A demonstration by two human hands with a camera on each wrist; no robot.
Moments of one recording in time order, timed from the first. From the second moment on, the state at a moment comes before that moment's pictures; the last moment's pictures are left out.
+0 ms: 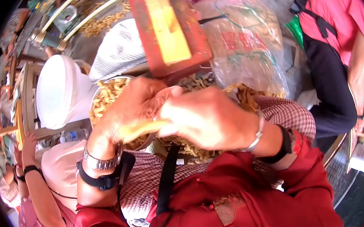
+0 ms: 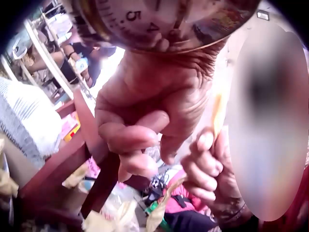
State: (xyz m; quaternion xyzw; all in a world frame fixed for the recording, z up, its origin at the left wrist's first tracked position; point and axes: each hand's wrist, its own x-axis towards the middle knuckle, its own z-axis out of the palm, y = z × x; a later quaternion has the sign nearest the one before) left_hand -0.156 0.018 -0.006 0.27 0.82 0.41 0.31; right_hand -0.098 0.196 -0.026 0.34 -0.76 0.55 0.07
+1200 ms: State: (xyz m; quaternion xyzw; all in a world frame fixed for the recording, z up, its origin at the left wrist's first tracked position) left_hand -0.142 0.029 0.013 0.17 0.52 0.79 0.29; right_hand -0.102 0.205 -0.034 0.21 -0.71 0.67 0.10
